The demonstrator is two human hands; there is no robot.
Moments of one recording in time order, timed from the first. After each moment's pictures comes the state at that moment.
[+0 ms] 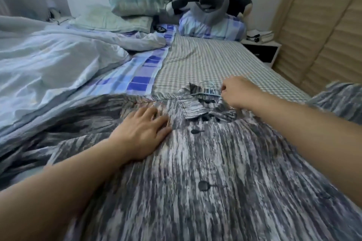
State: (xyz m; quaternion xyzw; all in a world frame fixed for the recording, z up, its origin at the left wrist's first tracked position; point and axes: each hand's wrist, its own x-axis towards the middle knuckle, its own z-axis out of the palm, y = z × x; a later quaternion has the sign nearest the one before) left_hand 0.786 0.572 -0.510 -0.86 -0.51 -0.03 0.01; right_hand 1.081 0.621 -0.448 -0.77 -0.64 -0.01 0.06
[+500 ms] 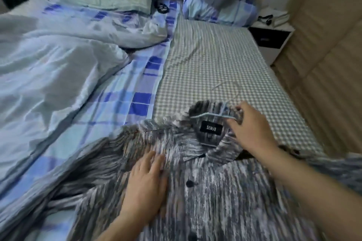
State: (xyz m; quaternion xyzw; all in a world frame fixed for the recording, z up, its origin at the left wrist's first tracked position) left_hand 0.804 0.536 -0.471 -0.77 -0.60 -0.16 -0.14; right_hand 1.089 0.600 -0.355 -0.78 -0.58 0.10 0.21
